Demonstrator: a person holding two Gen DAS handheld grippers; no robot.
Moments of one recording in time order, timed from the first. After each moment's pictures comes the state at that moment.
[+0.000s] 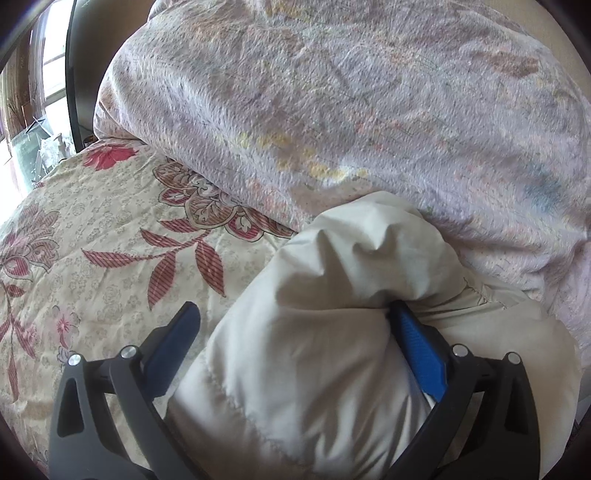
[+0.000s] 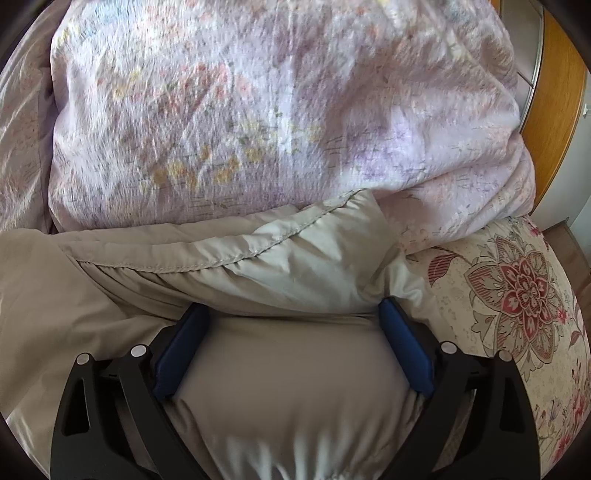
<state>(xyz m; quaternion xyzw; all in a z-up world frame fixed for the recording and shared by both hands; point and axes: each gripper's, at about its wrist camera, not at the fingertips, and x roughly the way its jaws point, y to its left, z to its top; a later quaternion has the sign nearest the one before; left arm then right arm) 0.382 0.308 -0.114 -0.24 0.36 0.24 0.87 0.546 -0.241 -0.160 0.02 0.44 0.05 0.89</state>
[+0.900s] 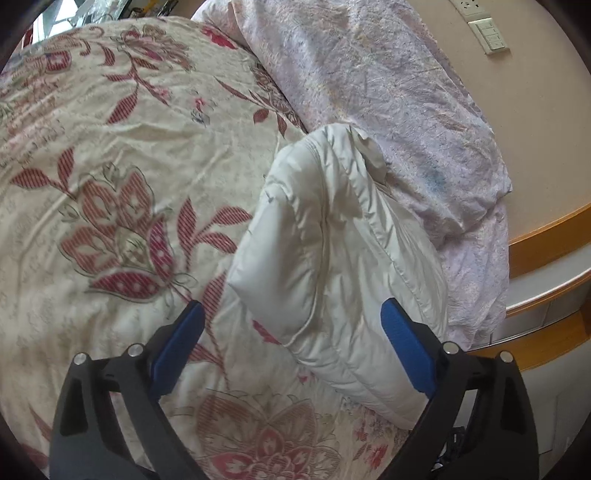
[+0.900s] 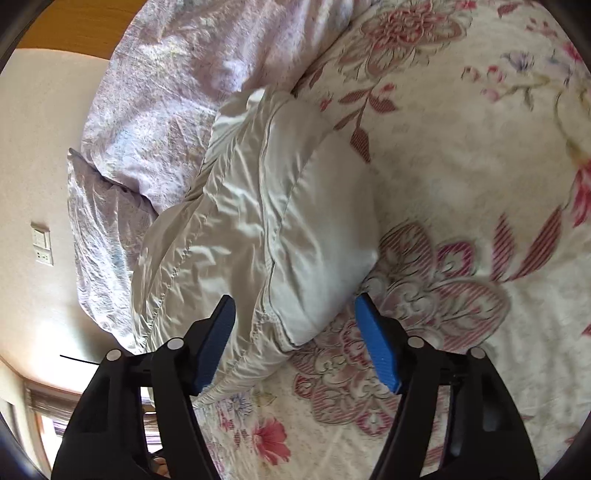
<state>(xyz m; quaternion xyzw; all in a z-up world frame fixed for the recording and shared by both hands) 0.181 0.251 -0.118 -0.49 0.32 0.09 0.80 0.360 -0.350 -0.156 0.43 0.52 0.13 0.73</state>
